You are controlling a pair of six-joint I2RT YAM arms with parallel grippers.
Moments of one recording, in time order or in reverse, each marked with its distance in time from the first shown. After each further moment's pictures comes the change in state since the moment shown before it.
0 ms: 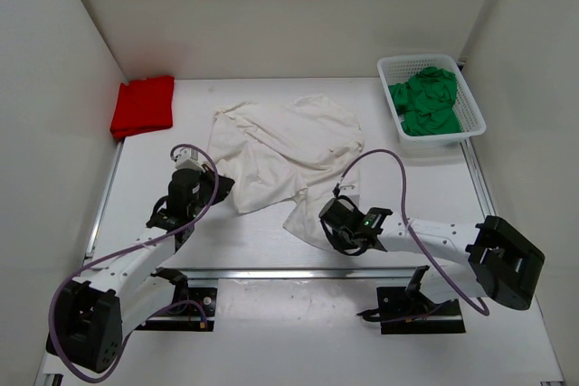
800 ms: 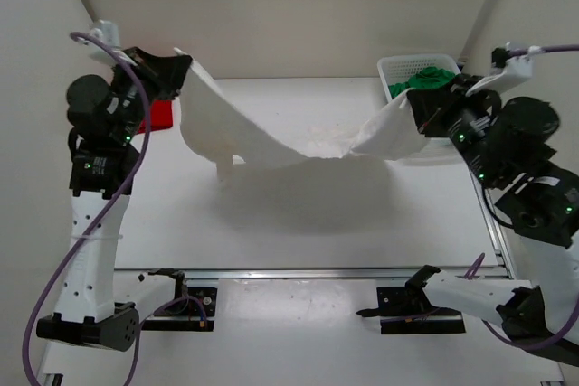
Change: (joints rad) left arm 0.201 0.116 1.055 -0.377 0.221 0.172; right arm -0.325 -0.305 1.134 -0.357 0.085 -0.411
